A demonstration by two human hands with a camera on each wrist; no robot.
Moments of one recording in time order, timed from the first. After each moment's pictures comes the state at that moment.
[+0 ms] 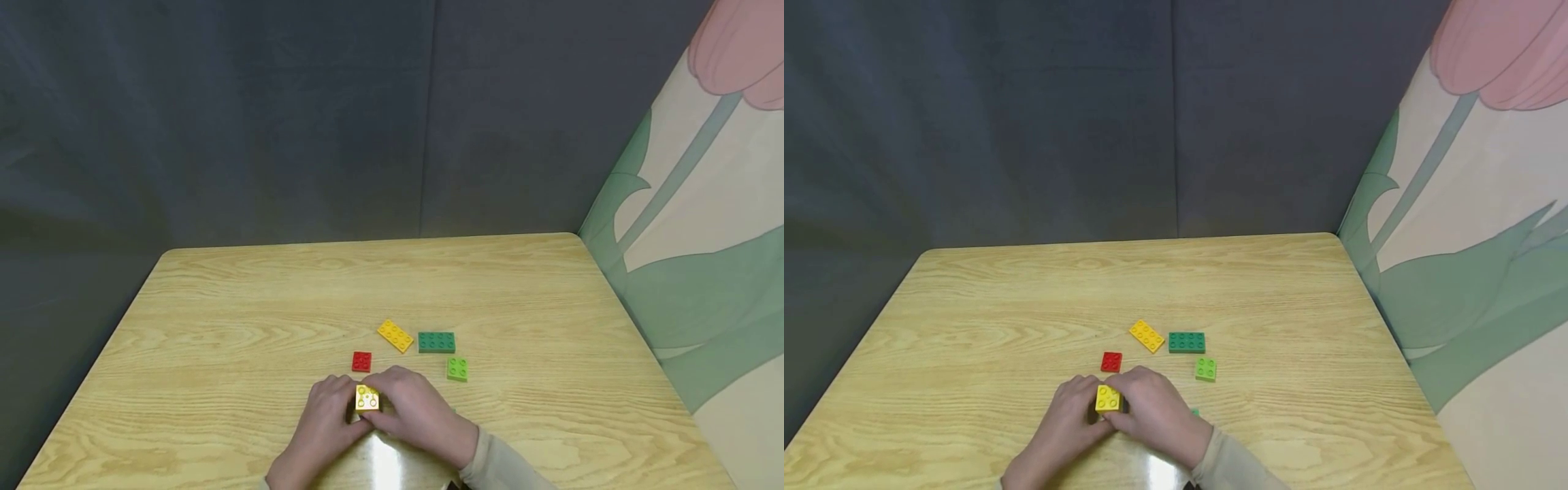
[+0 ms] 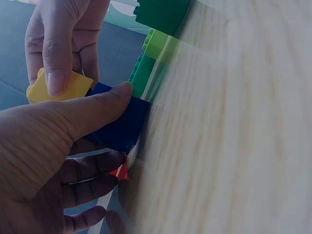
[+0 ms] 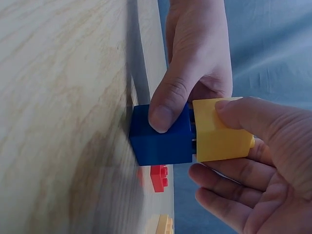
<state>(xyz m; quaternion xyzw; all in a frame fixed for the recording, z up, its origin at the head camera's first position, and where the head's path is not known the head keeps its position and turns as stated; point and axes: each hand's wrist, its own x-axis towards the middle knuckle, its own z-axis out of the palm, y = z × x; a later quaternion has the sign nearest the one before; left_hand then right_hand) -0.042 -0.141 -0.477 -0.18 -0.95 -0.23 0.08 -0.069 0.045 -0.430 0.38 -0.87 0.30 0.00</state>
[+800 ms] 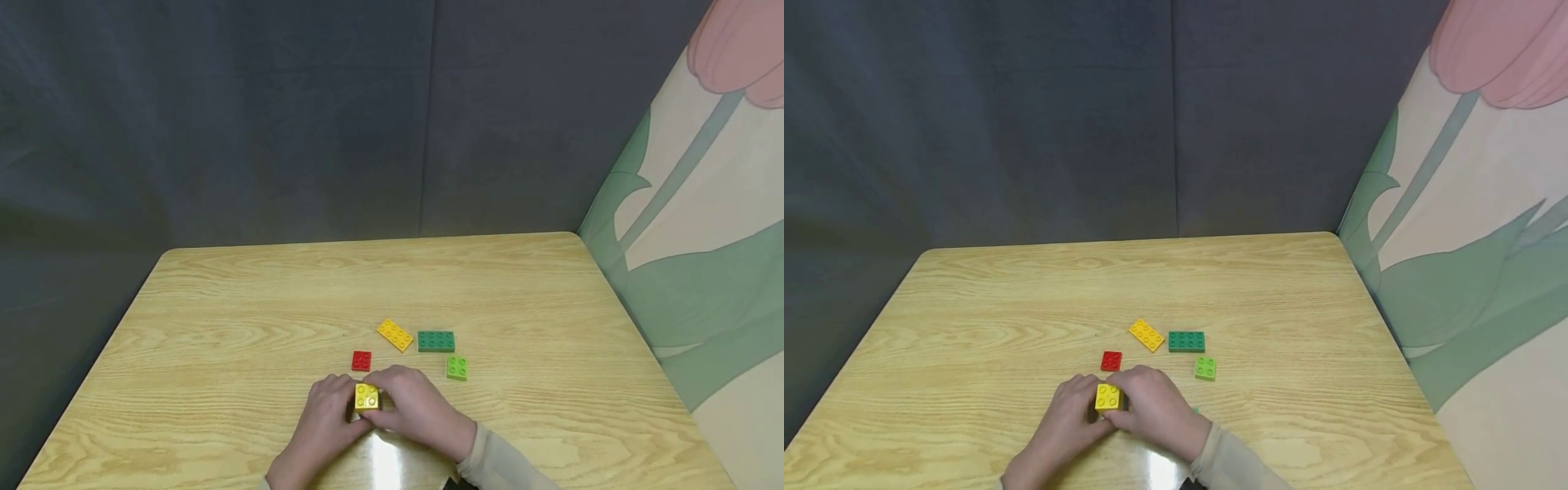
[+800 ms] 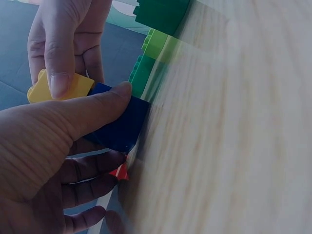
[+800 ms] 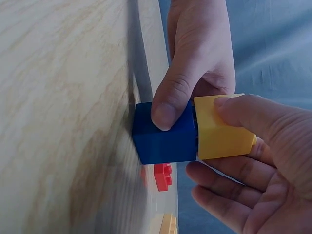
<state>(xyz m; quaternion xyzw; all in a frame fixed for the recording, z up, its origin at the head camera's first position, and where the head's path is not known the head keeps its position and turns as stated) -0.043 -0.140 -0.475 -0.17 -0.95 -0.24 0.06 -0.074 0.044 -0.429 0.37 -0.87 0.31 -0.04</state>
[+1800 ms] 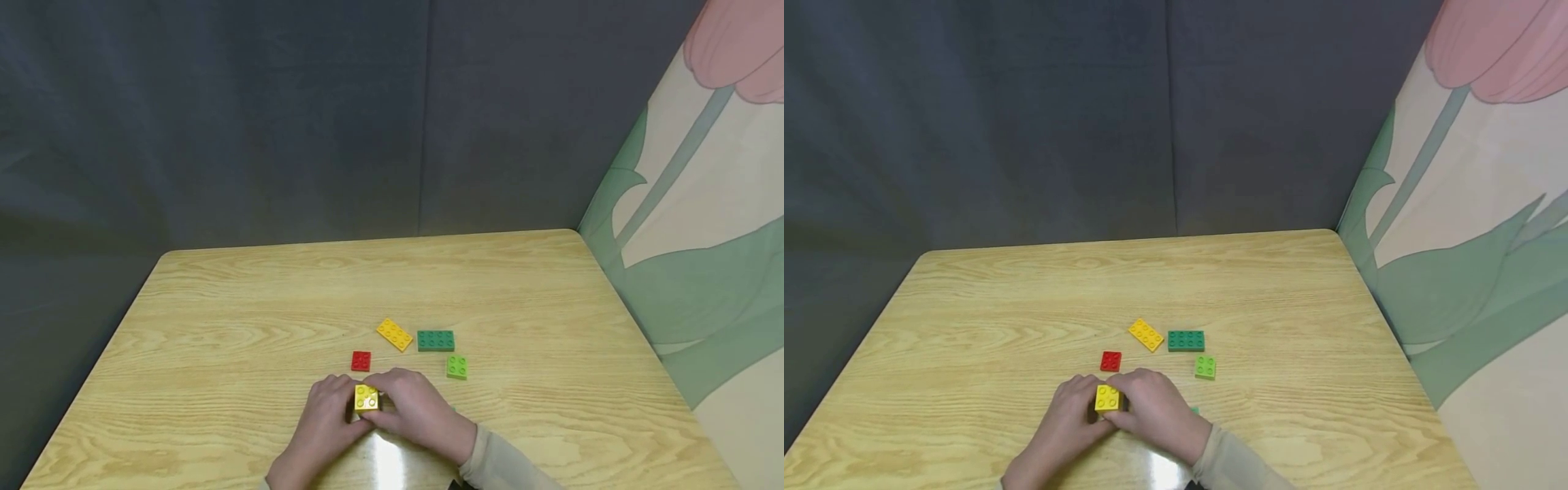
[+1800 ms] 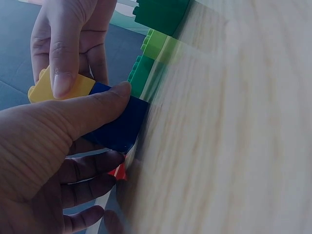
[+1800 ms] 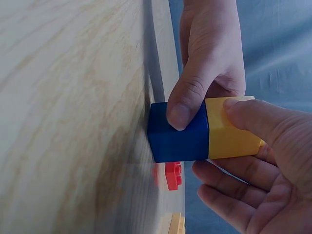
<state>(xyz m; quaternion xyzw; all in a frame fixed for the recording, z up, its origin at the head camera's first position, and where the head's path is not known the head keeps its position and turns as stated) -0.042 -0.140 -0.476 -0.17 -0.95 -0.24 0.06 -0.072 0.045 -0.433 0.37 -0.87 0.32 -0.04</state>
